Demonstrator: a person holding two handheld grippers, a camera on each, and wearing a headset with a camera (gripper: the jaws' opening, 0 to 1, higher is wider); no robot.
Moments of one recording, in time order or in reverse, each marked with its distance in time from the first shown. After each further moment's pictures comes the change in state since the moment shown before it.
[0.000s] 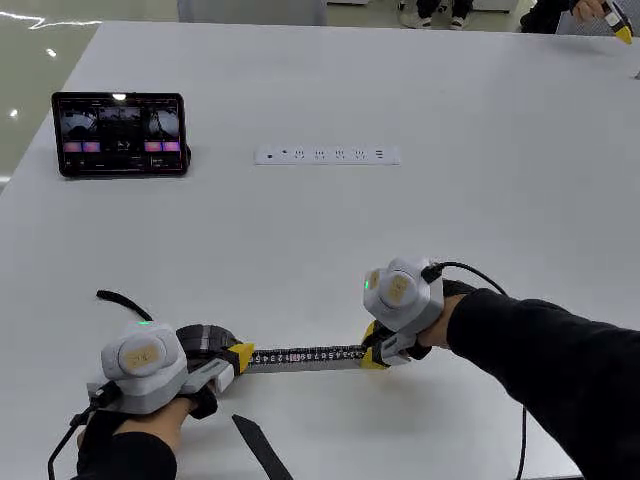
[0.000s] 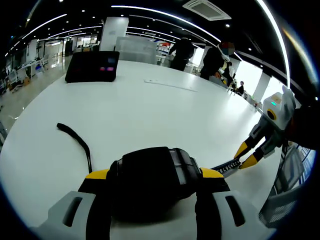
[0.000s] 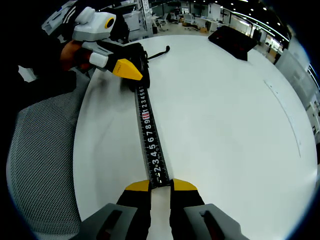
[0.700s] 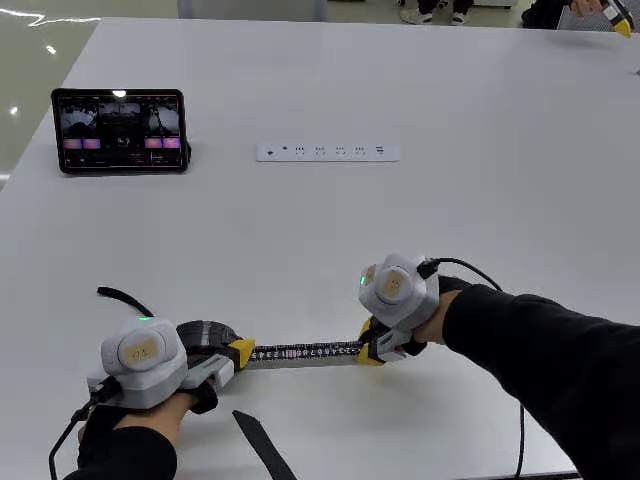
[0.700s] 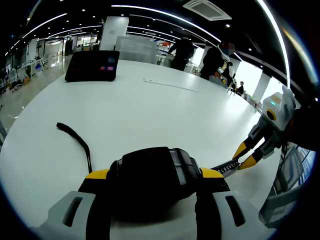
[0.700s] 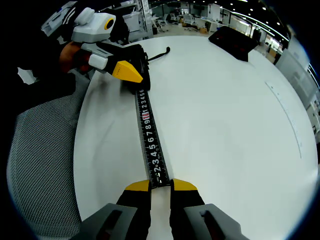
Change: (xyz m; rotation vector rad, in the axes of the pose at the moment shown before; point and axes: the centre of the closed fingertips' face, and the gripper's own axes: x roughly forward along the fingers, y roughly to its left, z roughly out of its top) left arm 0.000 0.000 0.000 -0.004 0.004 -0.003; right arm 0.003 0.002 0.005 0.006 -0.007 0.004
